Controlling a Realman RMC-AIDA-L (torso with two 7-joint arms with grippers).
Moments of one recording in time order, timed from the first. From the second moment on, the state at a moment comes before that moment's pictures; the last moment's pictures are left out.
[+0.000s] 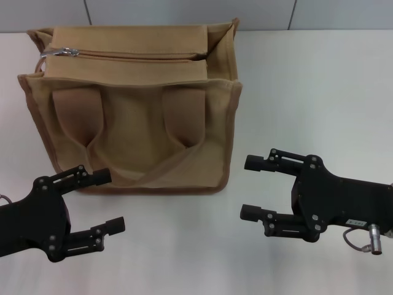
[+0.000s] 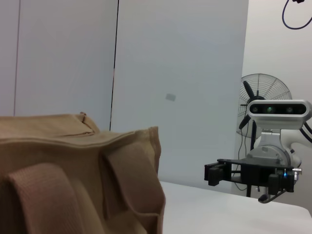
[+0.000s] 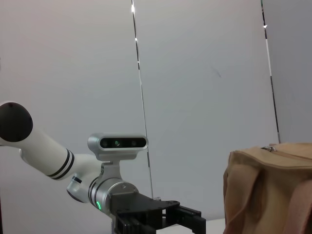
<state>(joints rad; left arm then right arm) -0.26 -2.05 0.60 0.60 1.92 1.93 -0.94 0.43 2.09 -0.86 -0.36 -1.71 -1.82 0.84</state>
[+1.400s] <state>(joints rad) -0.29 -2.06 0.05 0.47 1.77 1.86 -0.89 0.44 2.09 -0.86 -0.23 -1.67 -1.79 0.77</state>
